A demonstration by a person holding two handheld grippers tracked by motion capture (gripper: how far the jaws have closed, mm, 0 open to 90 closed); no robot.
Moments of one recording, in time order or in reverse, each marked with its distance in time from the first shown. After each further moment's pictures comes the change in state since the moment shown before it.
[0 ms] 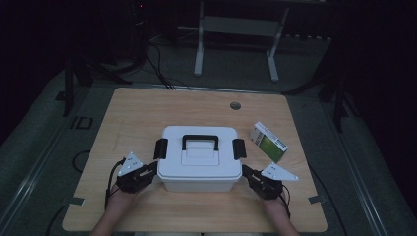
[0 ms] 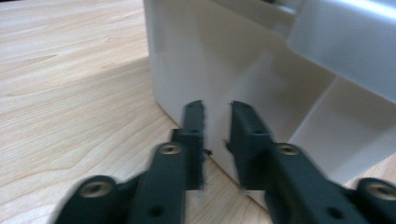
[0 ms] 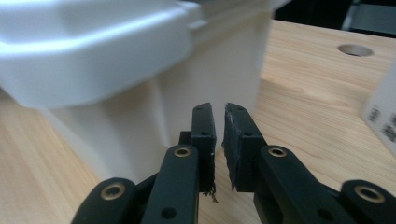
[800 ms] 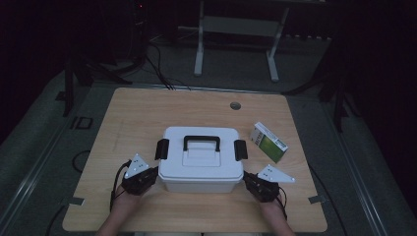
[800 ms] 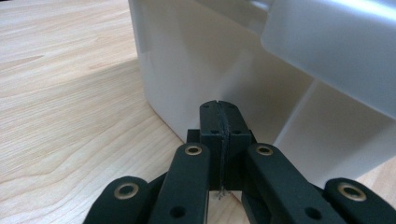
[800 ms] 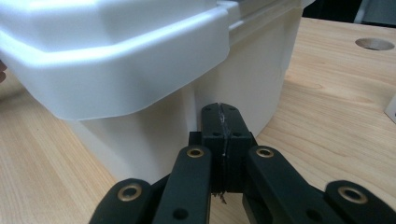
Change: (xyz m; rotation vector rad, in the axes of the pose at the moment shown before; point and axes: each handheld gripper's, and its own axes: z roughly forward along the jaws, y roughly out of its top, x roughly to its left) left arm -0.015 0.001 0.008 0.000 0.024 0.015; right arm 0.015 0.001 0.003 0.006 0.033 0.015
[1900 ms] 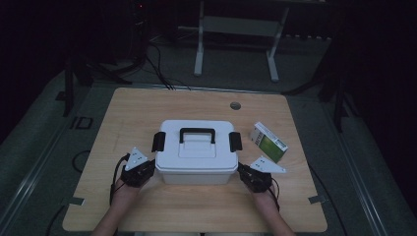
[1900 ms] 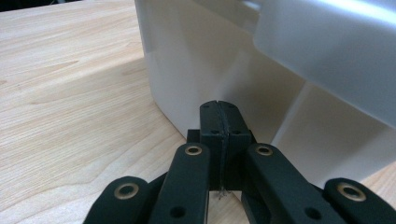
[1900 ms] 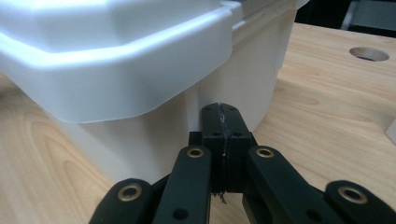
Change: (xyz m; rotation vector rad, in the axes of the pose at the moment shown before) left arm 0.014 0.007 0.008 -0.001 0.064 0.004; right arm -0.005 0.012 0.027 0.005 -0.036 -0.005
